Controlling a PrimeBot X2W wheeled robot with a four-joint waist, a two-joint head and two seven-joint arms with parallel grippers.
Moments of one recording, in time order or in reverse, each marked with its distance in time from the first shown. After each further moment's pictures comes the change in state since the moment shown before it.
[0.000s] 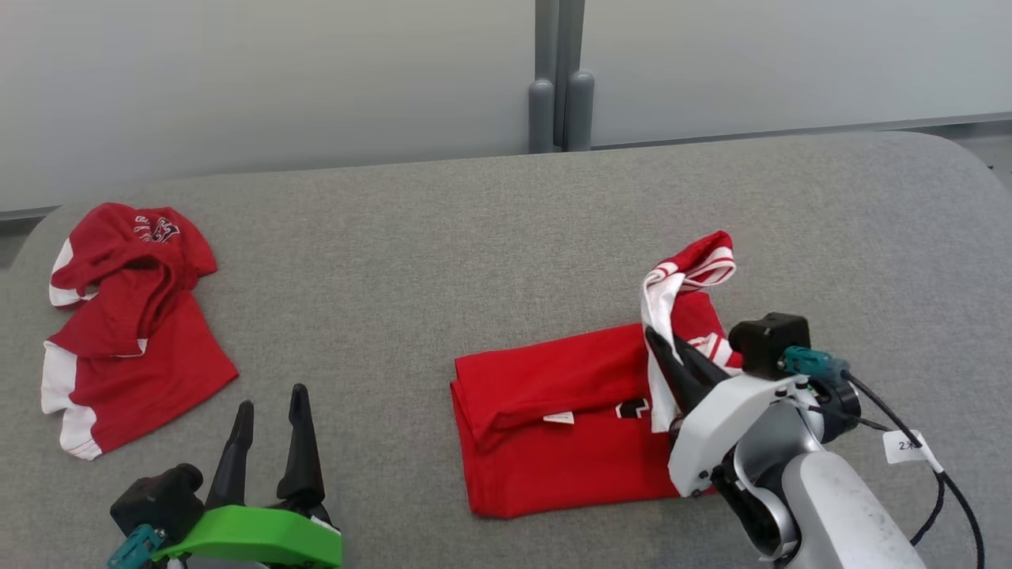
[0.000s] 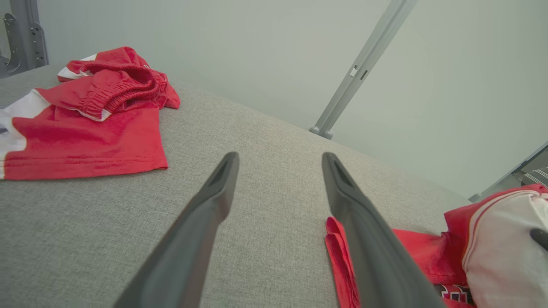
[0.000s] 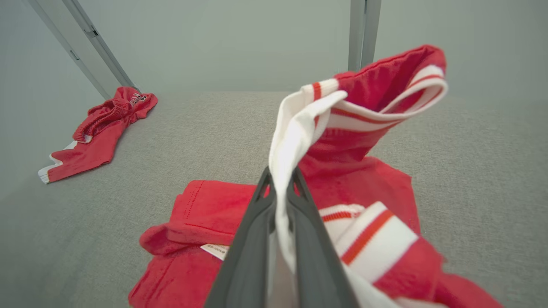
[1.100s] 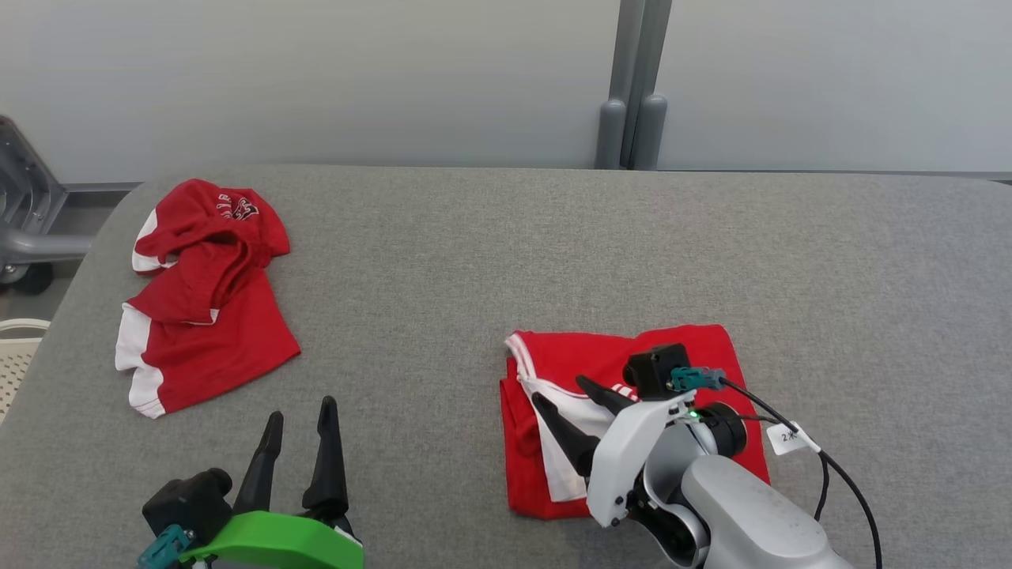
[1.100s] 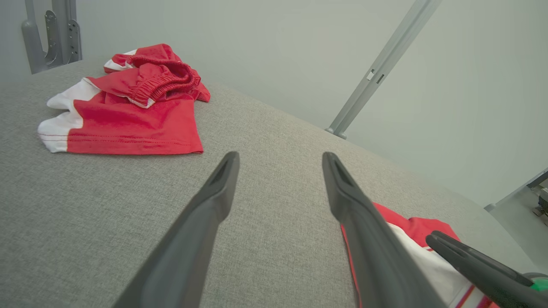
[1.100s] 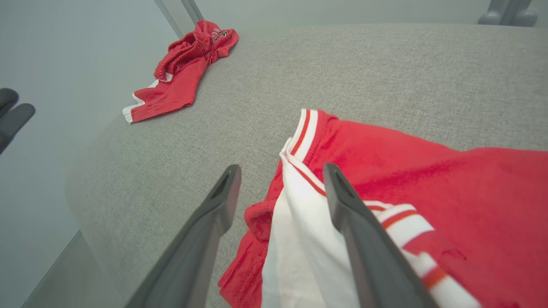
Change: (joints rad) left arm -0.006 -0.011 -0.046 0.039 0.000 -0.017 0.009; right arm -0.228 0.017 0.391 0.490 0.326 0.000 -0.182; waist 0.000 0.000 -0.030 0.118
